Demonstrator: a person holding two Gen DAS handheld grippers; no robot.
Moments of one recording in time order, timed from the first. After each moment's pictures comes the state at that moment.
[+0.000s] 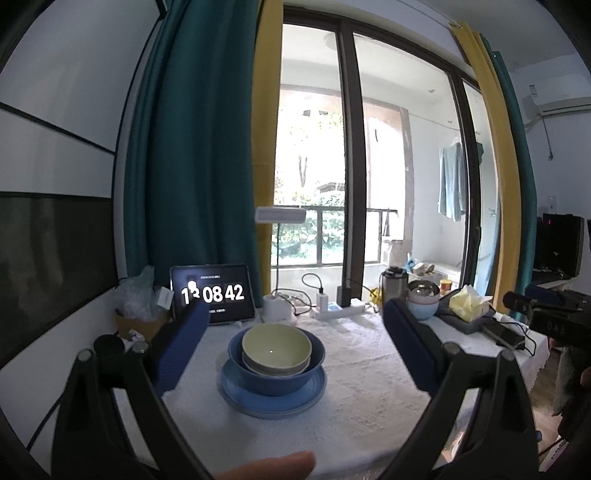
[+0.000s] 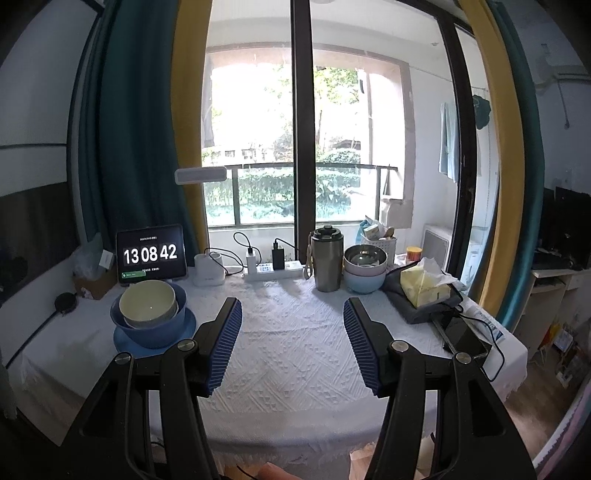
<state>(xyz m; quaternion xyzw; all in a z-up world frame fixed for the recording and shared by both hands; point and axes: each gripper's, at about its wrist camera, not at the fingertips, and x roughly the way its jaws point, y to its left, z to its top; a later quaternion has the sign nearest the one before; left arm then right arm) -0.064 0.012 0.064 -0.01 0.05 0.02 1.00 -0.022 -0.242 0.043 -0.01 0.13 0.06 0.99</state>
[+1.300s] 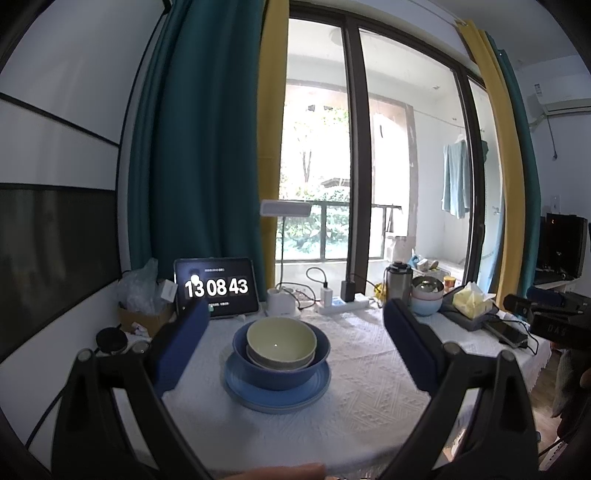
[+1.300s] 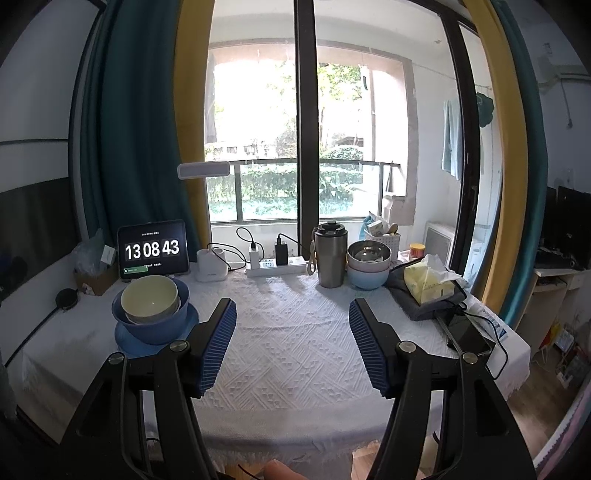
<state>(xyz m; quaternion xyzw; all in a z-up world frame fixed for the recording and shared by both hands) -0.064 0.014 0.060 -0.02 0.07 0.03 1.00 -0.020 -0.236 0.039 -0.01 0.14 0.06 0.99</state>
